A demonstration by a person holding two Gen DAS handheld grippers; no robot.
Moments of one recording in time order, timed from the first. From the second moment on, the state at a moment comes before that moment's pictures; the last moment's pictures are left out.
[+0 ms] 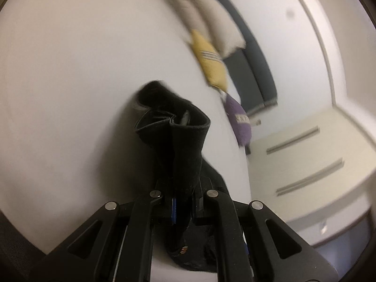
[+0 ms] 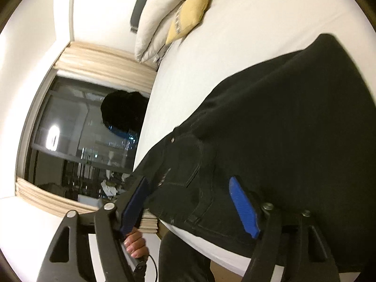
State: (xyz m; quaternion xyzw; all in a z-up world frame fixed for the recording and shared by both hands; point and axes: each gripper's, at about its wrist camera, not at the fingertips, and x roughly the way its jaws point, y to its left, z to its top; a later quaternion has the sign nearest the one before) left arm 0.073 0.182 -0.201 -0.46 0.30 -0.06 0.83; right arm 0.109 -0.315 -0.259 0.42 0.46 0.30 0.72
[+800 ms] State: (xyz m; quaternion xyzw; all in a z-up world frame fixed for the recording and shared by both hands) left arm 0.058 -0.092 -0.210 -0.06 0.41 -0.24 0.88; right arm 0.163 -0.359 -0.257 0.45 0.52 0.30 0.66
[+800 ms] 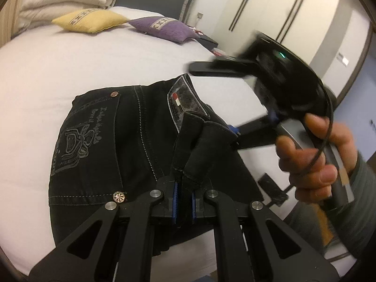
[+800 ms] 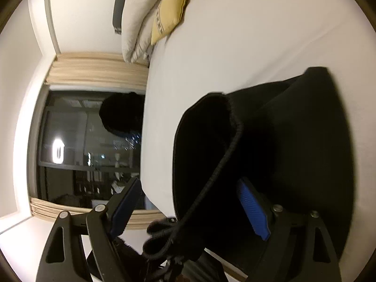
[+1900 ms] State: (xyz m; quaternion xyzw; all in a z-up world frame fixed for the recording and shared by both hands) left arm 0.010 -0.257 -0.232 0.04 0.44 -0.28 0.85; right arm 0.172 -0.444 -0.314 0.42 0.54 0.26 0.68
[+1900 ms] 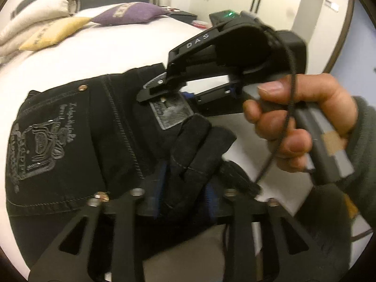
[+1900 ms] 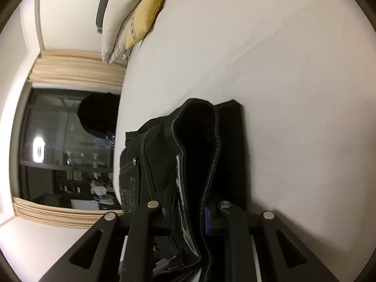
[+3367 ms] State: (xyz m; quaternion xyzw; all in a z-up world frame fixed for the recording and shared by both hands) left arm 0.058 -0.097 -0.229 -0.05 0.44 -0.20 0.88; right arm 0.153 -0.388 -0.258 0.36 0.53 0.26 0.73
